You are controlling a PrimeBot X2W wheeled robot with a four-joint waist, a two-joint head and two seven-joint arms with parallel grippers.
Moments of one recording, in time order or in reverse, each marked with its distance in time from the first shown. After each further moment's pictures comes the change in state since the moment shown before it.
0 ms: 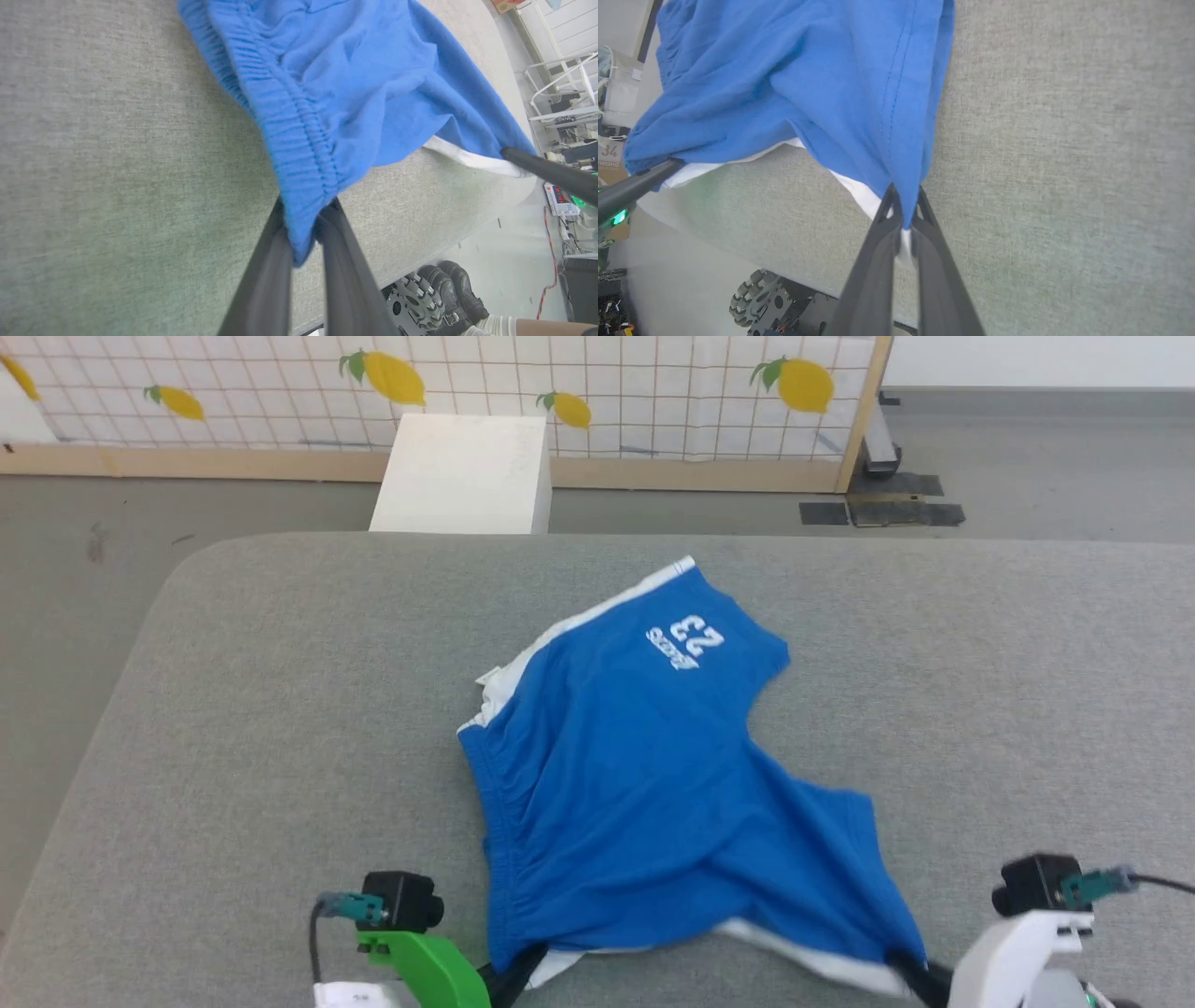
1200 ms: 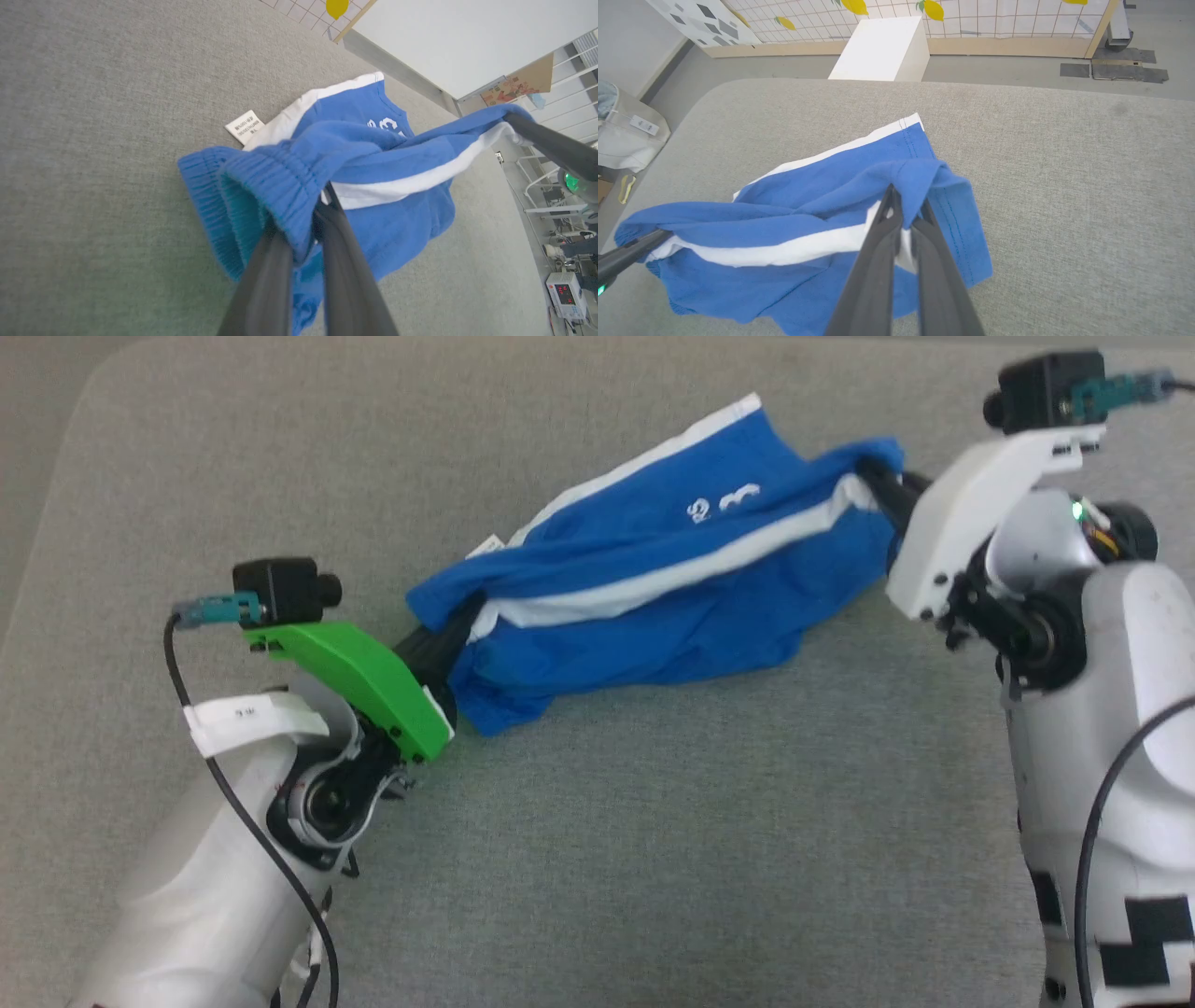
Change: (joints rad) left arm -0.419 -0.043 0.207 0.079 -0.044 -0.040 -0.030; right arm -0.855 0.050 0.029 0.324 -0.171 0.000 -0.094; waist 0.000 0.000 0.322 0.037
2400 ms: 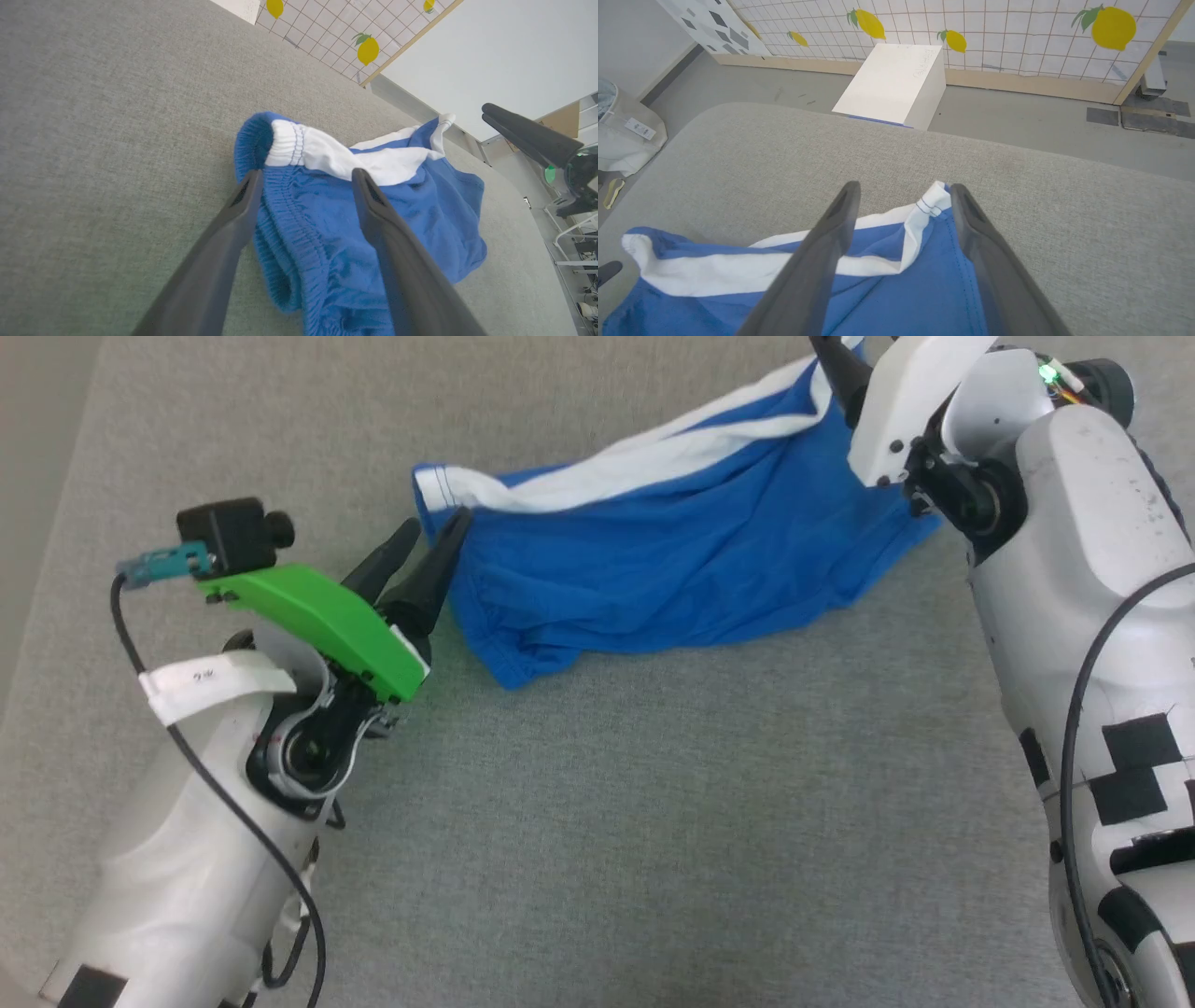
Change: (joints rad) left arm -0.088 -0.018 0.042 0.073 0.003 -0.038 -0.089; right arm -0.383 0.002 0.094 0.554 -0.046 0.000 -0.345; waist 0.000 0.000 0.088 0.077
